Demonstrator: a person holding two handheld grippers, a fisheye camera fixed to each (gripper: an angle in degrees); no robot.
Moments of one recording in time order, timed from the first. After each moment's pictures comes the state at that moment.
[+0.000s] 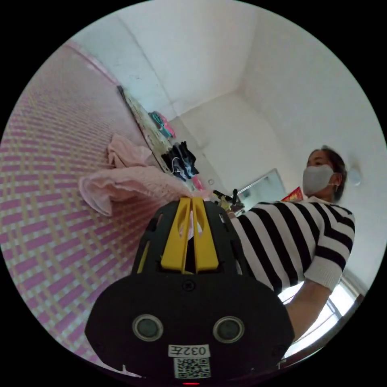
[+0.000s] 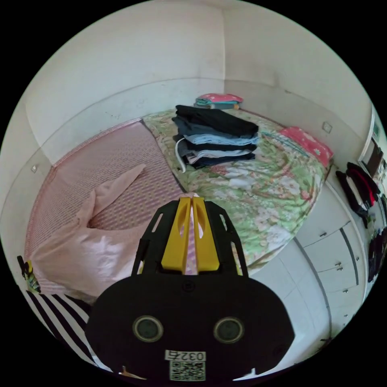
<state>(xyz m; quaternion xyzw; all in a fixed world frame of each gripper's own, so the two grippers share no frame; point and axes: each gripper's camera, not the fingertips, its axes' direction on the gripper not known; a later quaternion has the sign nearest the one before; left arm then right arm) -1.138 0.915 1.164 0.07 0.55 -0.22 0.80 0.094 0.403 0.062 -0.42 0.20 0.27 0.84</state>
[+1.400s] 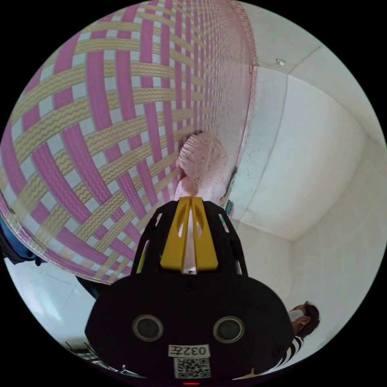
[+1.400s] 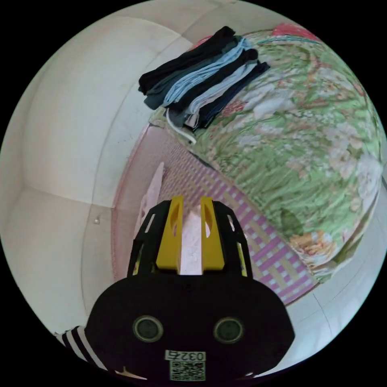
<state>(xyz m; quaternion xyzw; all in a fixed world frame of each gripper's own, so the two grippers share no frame) -1.254 1.166 1.208 0.02 0.35 -0.74 0.58 0.264 0.470 0.175 -0.35 0.05 0.58 0.73</state>
